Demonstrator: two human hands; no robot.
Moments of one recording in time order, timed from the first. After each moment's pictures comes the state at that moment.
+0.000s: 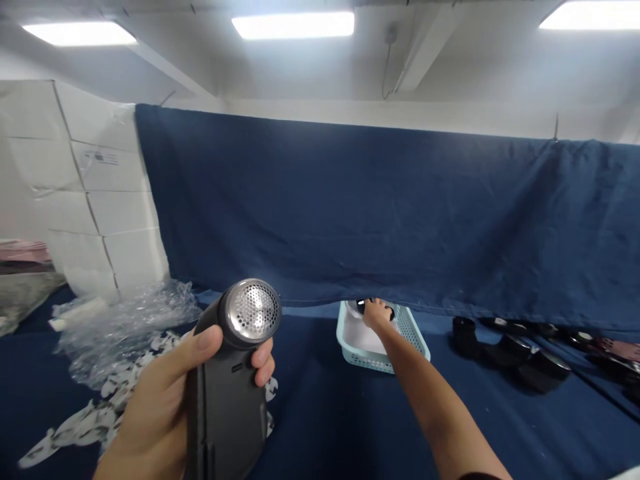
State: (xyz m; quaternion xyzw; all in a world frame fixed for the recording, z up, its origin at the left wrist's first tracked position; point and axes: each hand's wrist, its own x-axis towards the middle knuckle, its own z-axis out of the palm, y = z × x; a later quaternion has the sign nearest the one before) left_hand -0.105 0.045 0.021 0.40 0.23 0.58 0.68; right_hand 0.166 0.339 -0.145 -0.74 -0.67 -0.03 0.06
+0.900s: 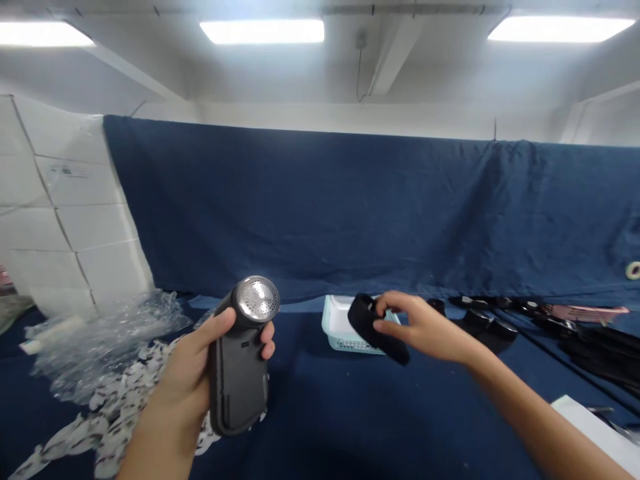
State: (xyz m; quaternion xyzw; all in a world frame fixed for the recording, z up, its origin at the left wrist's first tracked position) left_hand -0.091 0.046 0.027 0.43 0.25 0.56 0.66; right_hand 0.234 0.102 0.008 -0.45 -0.84 0.10 0.28
